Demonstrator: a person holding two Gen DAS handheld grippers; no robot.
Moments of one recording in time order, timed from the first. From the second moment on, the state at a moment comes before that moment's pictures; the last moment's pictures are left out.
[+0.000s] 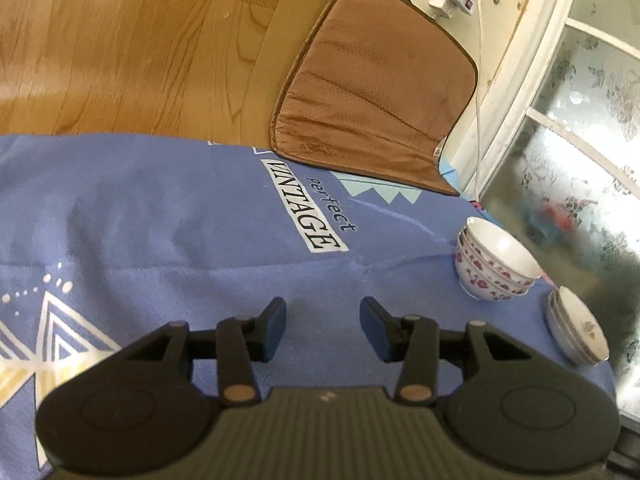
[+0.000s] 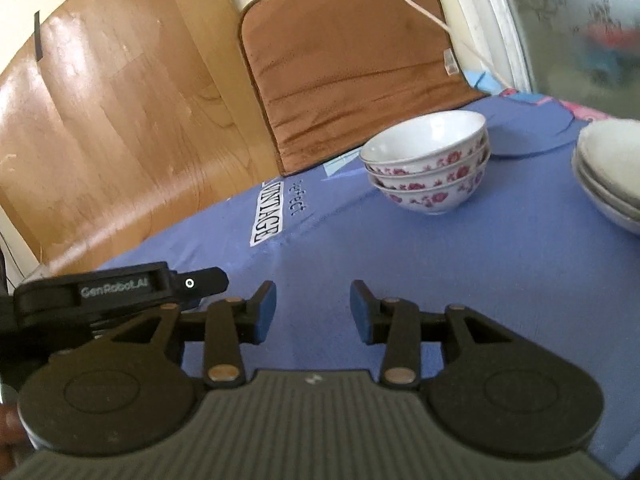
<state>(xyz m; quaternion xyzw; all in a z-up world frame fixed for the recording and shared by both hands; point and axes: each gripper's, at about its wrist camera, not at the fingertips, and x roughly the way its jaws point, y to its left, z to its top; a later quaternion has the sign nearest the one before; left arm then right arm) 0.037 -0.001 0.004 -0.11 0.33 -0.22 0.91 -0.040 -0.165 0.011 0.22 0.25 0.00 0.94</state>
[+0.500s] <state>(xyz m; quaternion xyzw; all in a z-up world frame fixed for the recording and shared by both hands) 0.027 -0.006 0.009 -0.09 0.31 -0.23 0.92 -0.046 -0.168 0.010 0.23 0.24 -0.01 0.94</state>
